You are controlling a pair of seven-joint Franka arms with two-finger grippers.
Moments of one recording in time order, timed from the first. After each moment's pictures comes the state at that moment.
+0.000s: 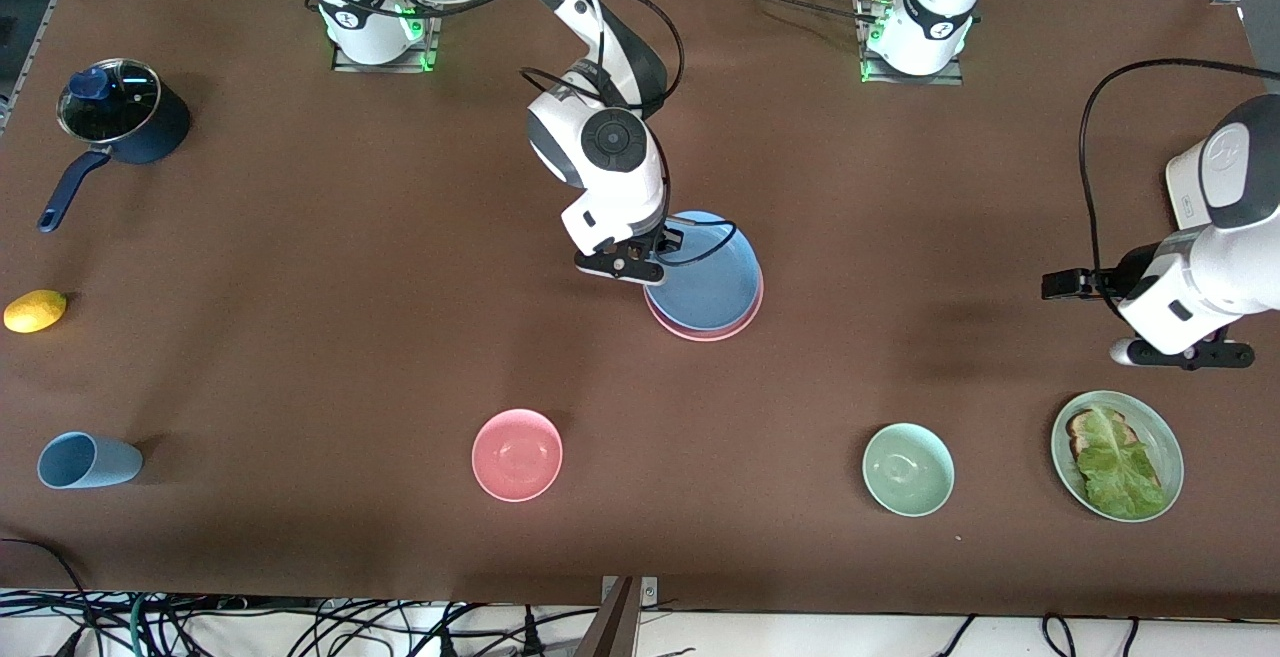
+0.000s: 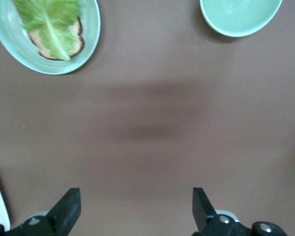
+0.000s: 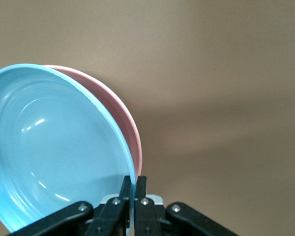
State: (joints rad) left arm 0.32 0.34 -0.32 -1.51 0.14 1.63 -0.01; right arm 0.77 0.71 0.03 -1.47 0.07 2.21 0.98
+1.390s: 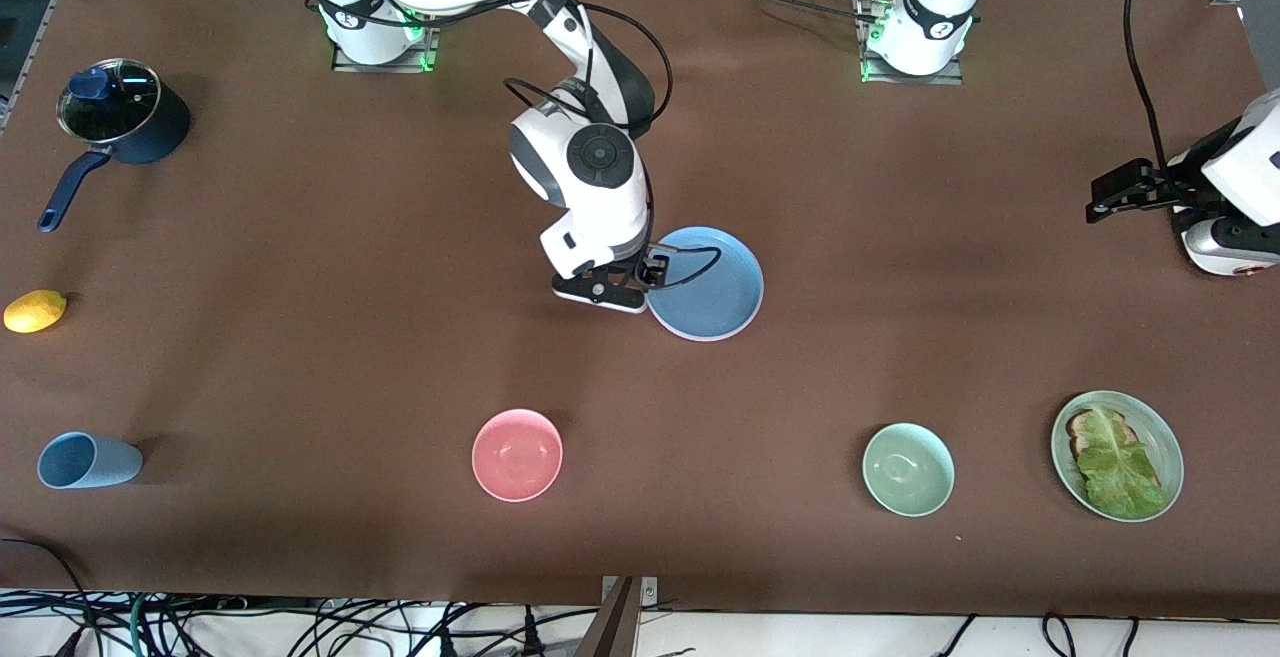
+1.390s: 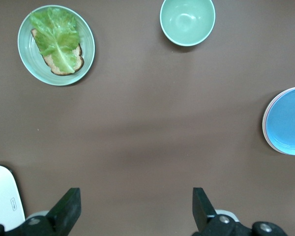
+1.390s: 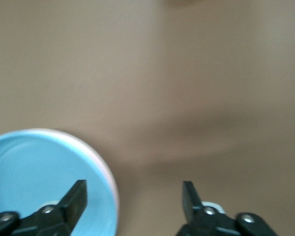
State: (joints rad) left arm 0.09 0.09 -0.06 -1.56 0.00 1.58 0.13; right arm 0.77 0.70 -0.07 -1.41 0.00 2.14 0.95
